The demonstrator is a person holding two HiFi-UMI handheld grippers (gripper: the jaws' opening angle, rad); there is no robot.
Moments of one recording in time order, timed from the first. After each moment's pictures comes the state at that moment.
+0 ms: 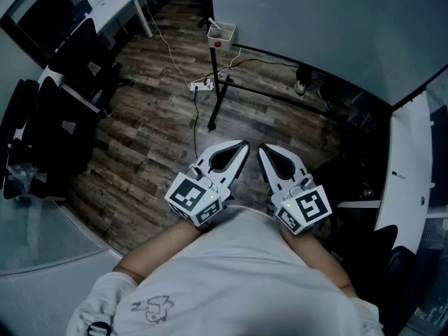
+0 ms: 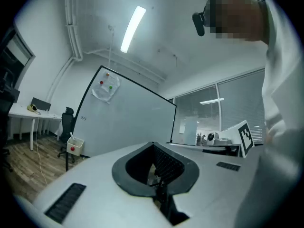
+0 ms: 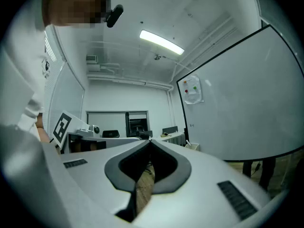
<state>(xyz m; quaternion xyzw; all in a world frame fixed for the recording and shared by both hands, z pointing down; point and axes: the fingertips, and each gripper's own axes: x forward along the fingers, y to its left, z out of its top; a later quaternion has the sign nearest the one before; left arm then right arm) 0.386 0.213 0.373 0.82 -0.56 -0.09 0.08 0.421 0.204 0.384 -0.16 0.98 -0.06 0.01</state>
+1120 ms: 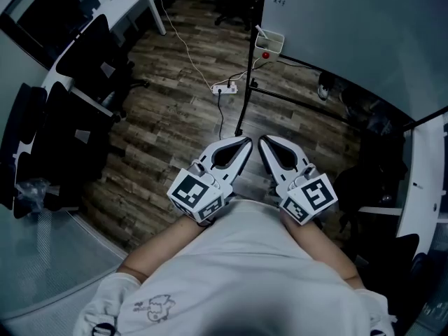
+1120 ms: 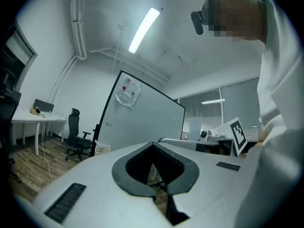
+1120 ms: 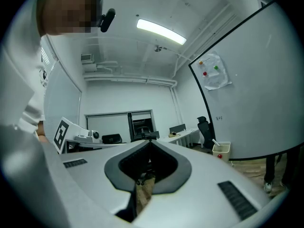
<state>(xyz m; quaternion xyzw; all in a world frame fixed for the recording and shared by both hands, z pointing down) 0.144 0.210 0.377 0.83 -0.54 -0.08 0.08 0.170 0.195 0.383 -0.14 0.99 -0.09 0.02</state>
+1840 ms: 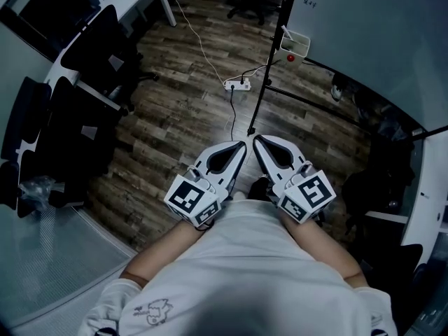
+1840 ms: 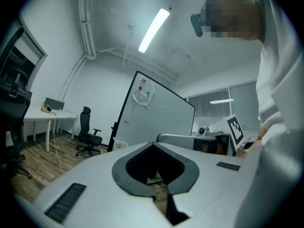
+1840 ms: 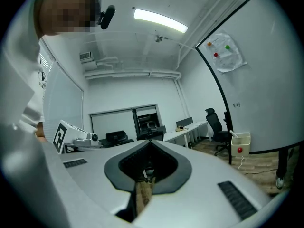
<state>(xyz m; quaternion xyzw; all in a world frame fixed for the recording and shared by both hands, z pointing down) 0.042 0.214 0.401 0.80 -0.58 -0.07 0.11 0.065 0.191 0.402 -0.10 0.99 -0.11 0.00</state>
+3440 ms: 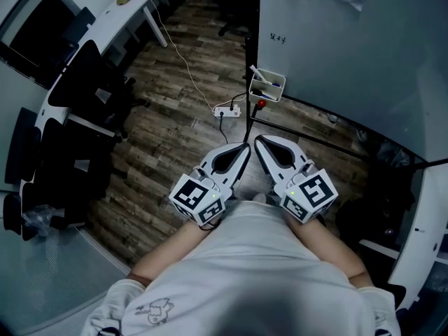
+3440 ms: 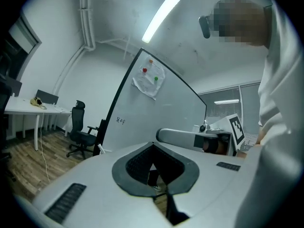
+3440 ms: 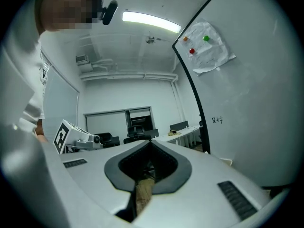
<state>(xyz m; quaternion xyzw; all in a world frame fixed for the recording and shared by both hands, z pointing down) 0.068 -0.047 0.405 0.80 -0.58 -0.07 0.12 0.086 -0.065 0.394 -0.10 0.99 -0.10 0.00</state>
